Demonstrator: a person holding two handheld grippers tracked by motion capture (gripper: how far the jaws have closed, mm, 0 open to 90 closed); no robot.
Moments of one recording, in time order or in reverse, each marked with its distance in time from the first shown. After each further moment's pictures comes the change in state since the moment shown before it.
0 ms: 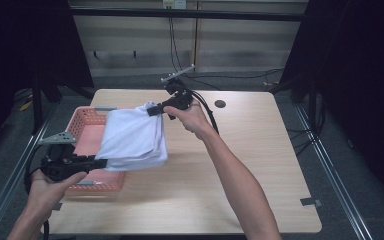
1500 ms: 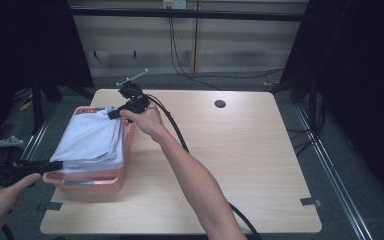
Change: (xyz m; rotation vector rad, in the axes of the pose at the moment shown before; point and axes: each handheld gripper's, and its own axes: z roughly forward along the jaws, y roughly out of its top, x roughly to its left) left arm 0.079 -0.045 -0.057 -0.003 0.118 -0.168; right arm 0.034 0.036 0.109 0.013 0.011 0.037
